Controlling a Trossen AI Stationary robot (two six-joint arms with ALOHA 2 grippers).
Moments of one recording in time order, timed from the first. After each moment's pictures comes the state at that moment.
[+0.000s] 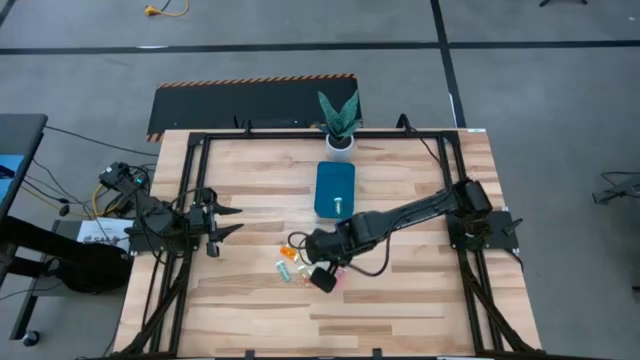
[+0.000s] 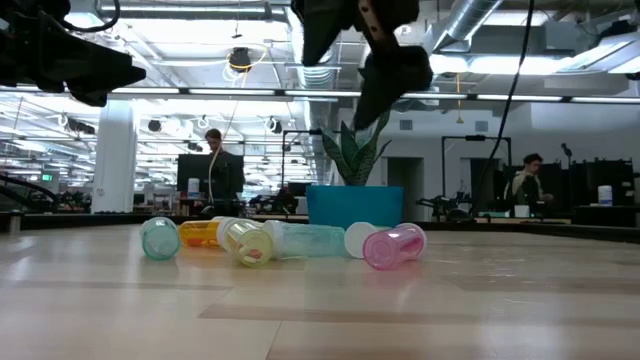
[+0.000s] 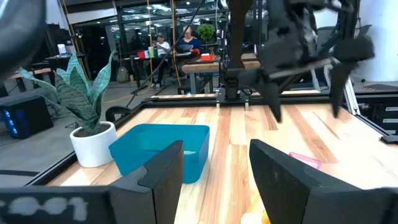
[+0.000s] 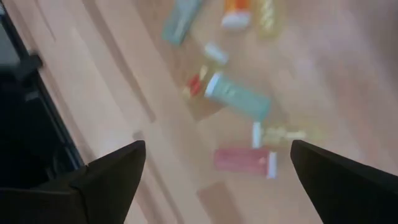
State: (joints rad) left arm -0.66 0.02 0.03 0.03 -0.82 0.09; right arm 0.28 2.01 1.73 -0.91 -0.11 0.78
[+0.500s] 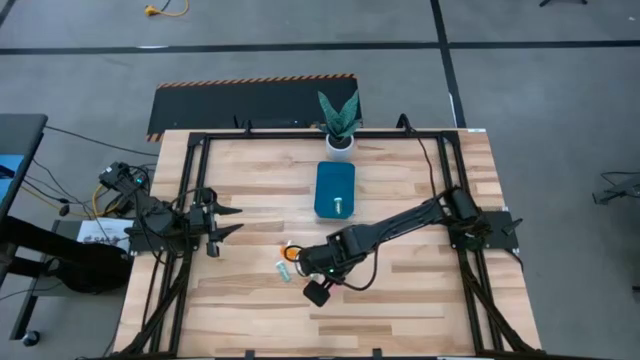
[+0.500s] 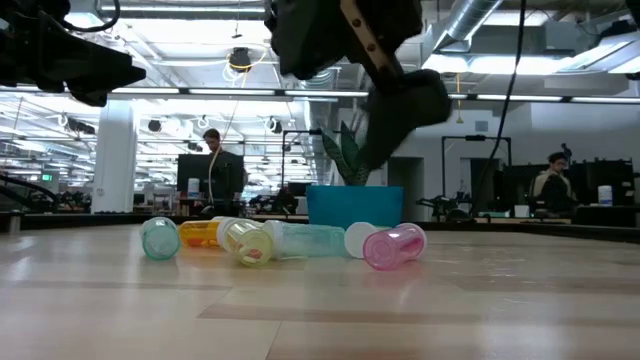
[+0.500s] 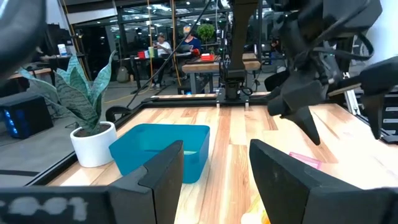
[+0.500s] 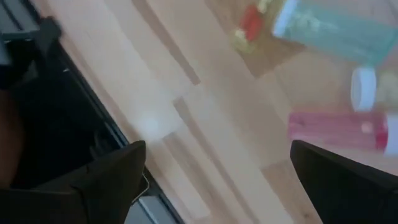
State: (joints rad) left arm -0.66 0.02 0.03 0.03 -0.82 0.09; right arm 0.31 2.11 1.73 -0.80 -0.33 0.99
